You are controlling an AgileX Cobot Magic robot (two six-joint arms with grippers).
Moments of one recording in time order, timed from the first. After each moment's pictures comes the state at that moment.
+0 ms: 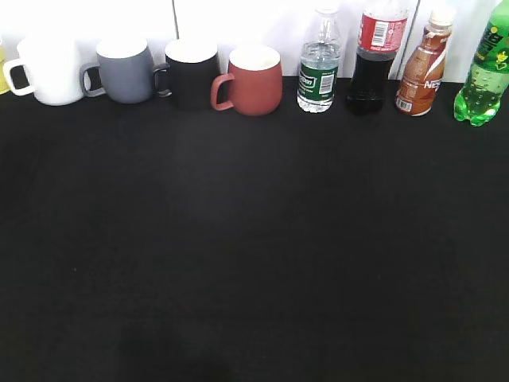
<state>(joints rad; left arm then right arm) 0.07 1.70 -0.58 -0.14 -0.83 -0.04 -0.06 -0.01 -0.49 -0.01 1.04 0.02</state>
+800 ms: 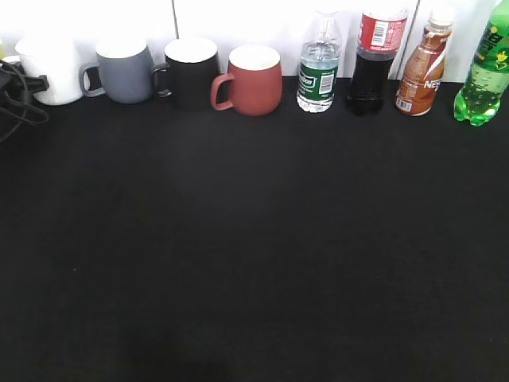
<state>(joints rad) 0.12 2.33 -1.39 0.00 -0.72 -0.05 -0.06 -0.01 -0.49 -0.01 1.04 0.02</state>
